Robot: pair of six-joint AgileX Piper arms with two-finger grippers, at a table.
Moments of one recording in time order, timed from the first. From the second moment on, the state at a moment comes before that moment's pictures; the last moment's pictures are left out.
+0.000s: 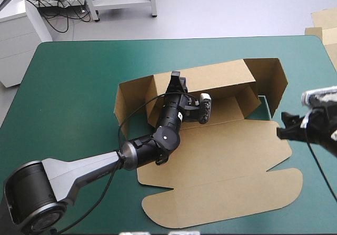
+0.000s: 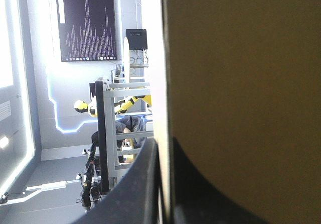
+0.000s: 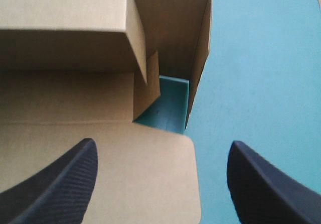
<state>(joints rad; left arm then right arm) -1.00 1.75 -1.21 1.74 0.70 -0.56 -0.08 0.83 -1.08 0.21 0.91 -0.32</state>
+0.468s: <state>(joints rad) -1.00 1.75 -1.21 1.74 0.70 -0.56 -0.08 1.47 -1.72 0.24 0.95 -0.32</state>
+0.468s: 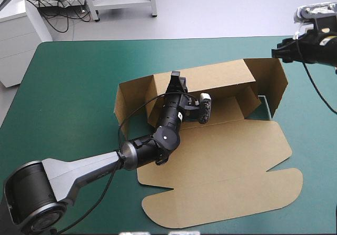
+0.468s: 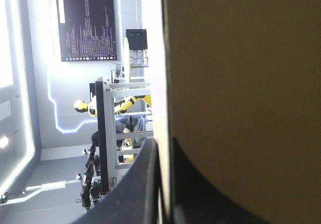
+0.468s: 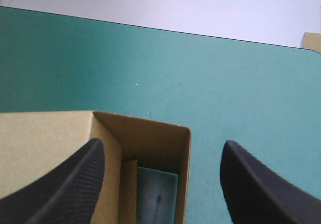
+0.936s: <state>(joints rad) -1.00 1.75 -1.21 1.75 0.70 -0.62 -0.08 1.86 -2.01 0.34 0.96 -0.33</state>
